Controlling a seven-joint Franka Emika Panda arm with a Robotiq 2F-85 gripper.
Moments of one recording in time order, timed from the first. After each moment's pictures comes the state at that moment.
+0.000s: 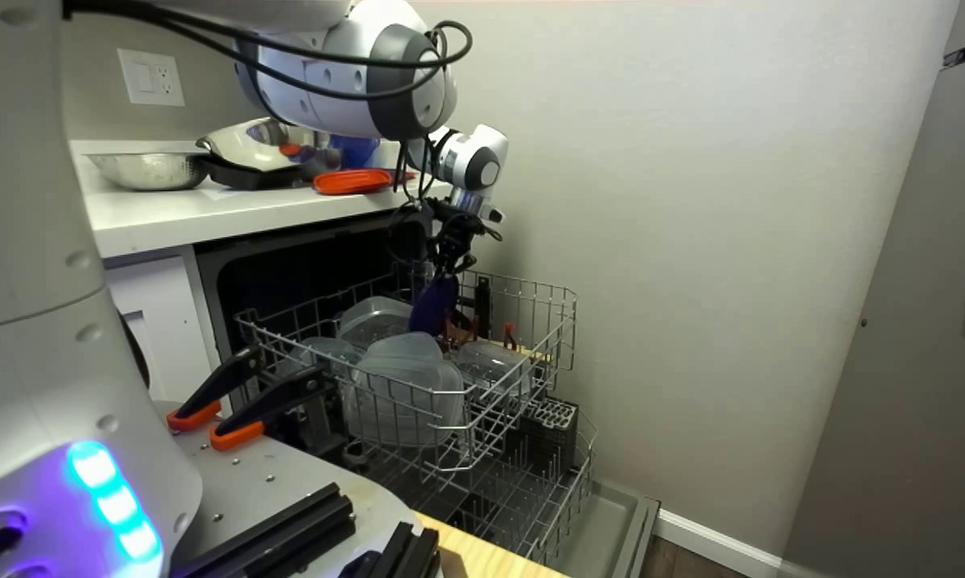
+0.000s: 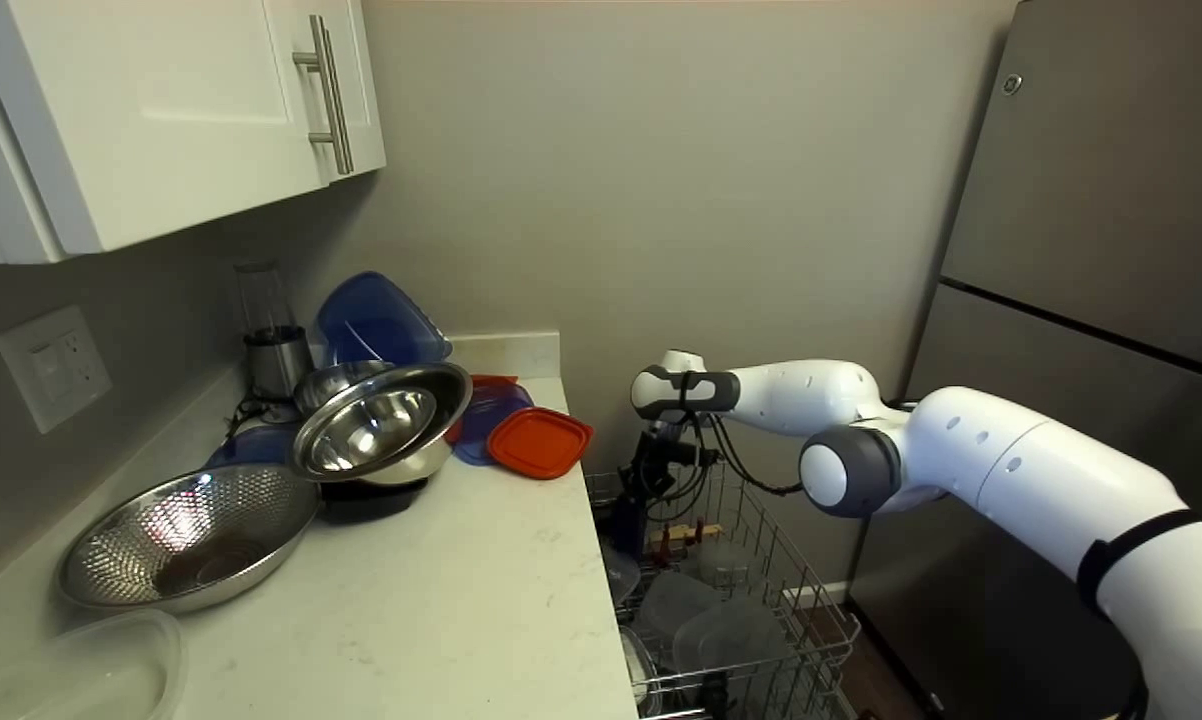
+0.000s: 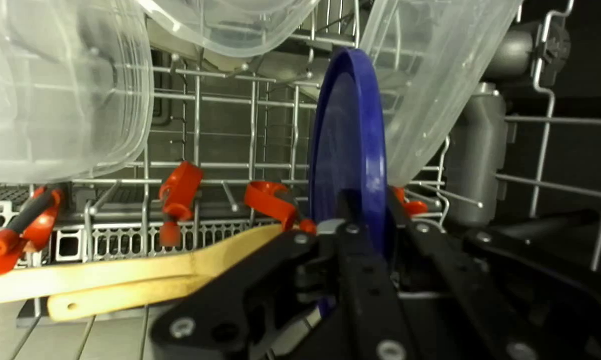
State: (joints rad) arm 0.13 1.49 0.14 -0.53 0.22 1.90 0.07
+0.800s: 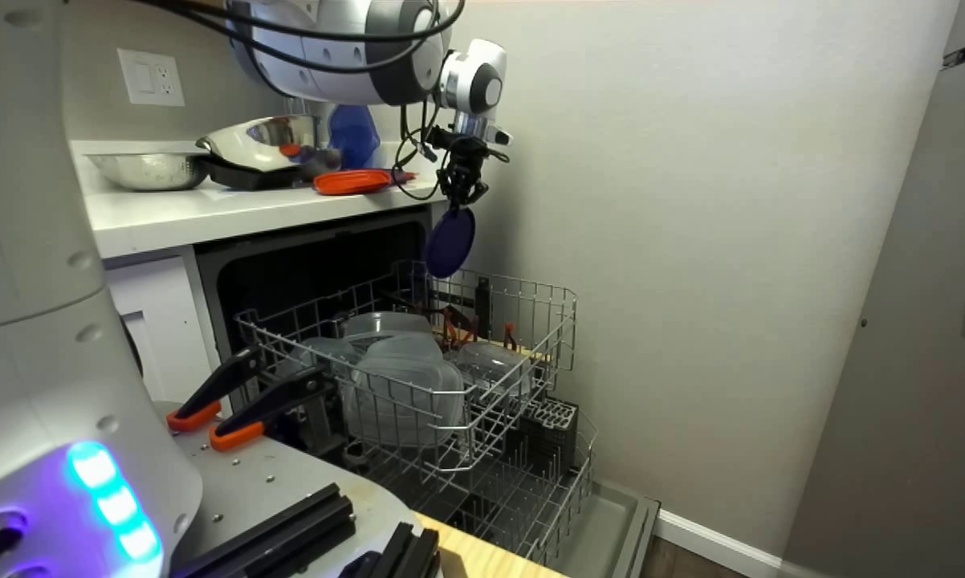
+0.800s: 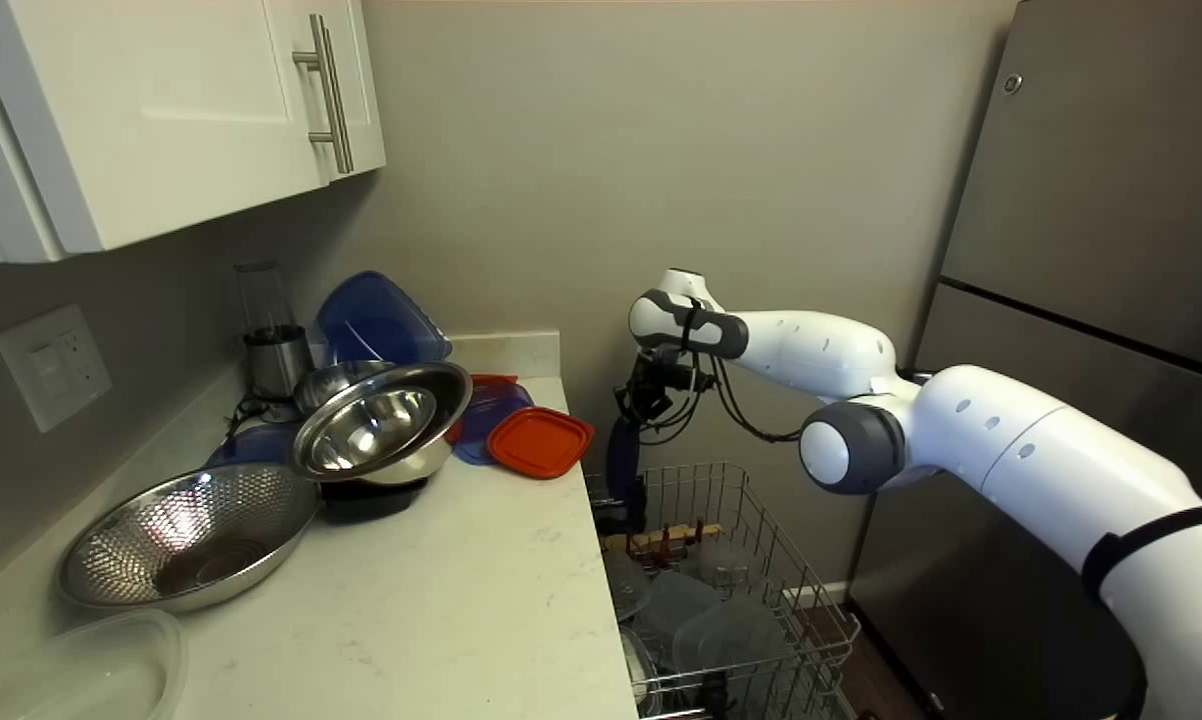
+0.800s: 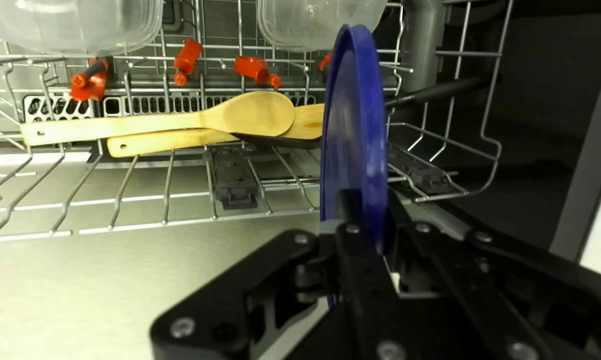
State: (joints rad) arm 0.15 1.38 0.10 -0.35 0.17 1.81 0.20
